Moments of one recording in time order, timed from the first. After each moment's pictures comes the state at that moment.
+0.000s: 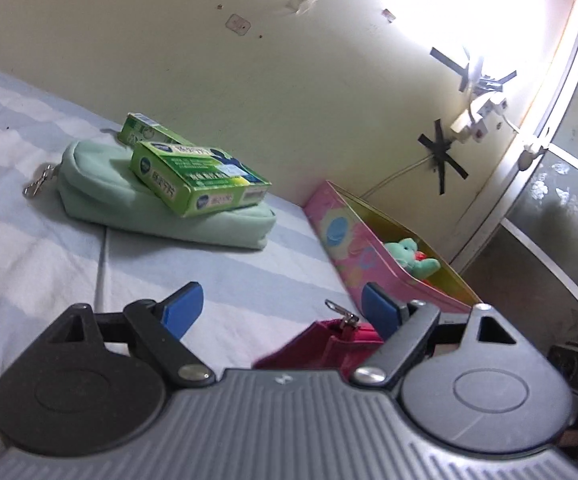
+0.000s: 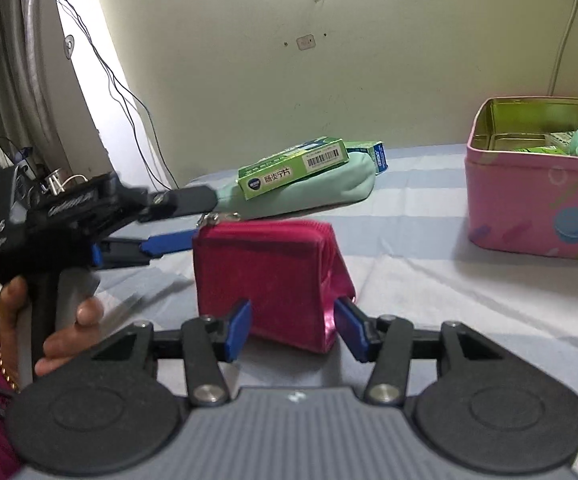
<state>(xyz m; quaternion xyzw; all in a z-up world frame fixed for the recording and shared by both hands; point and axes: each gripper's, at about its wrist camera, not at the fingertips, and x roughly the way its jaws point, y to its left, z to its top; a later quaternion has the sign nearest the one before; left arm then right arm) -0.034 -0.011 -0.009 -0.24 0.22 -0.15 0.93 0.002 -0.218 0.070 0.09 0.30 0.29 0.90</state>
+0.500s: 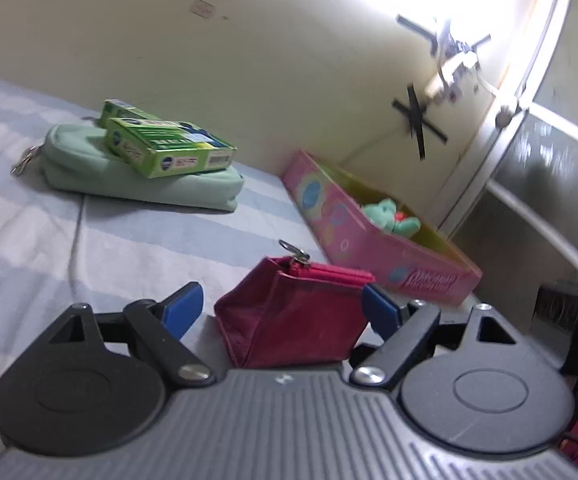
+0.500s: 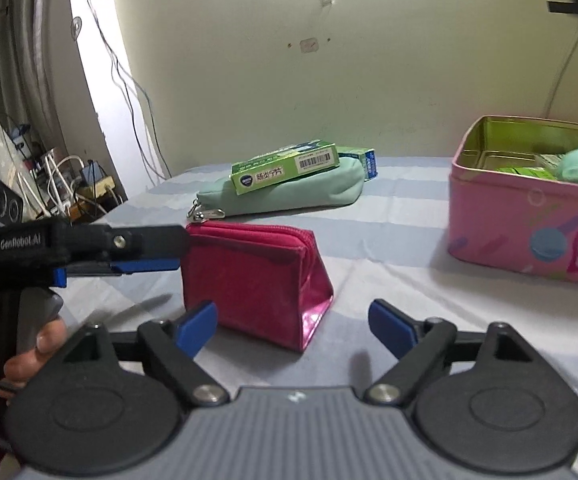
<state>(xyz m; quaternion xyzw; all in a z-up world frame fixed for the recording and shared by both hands) -0.061 -0.042 -0.006 -0.20 0.24 -0.17 0.94 -0.003 -0.220 0.071 0.04 0.29 0.28 0.91</state>
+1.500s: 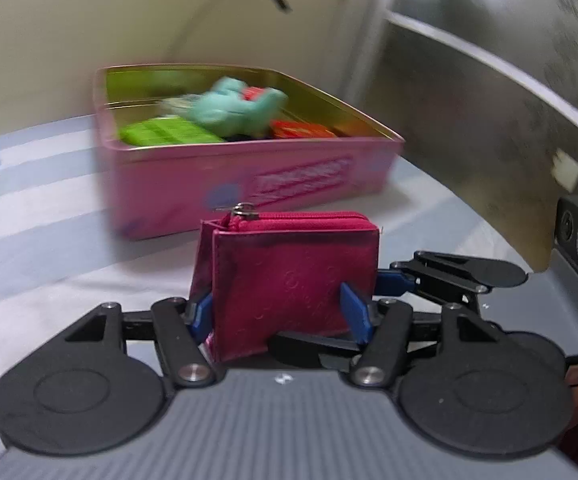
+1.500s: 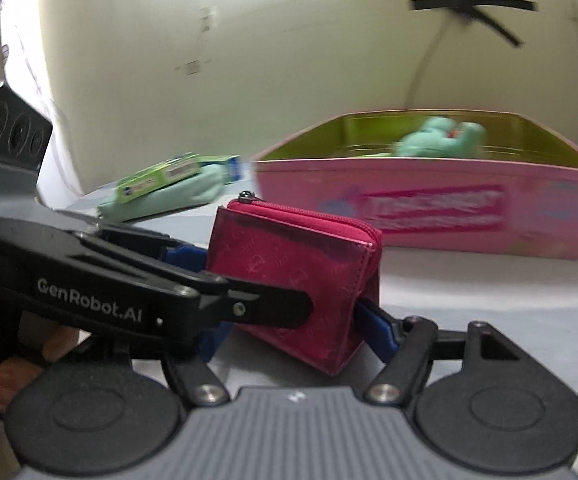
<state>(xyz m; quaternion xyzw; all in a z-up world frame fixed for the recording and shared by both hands) 0.004 -0.234 -0.006 -0.01 0.34 -0.32 0.89 -0.042 -0.343 0.061 0.05 0.29 0.16 0.94</state>
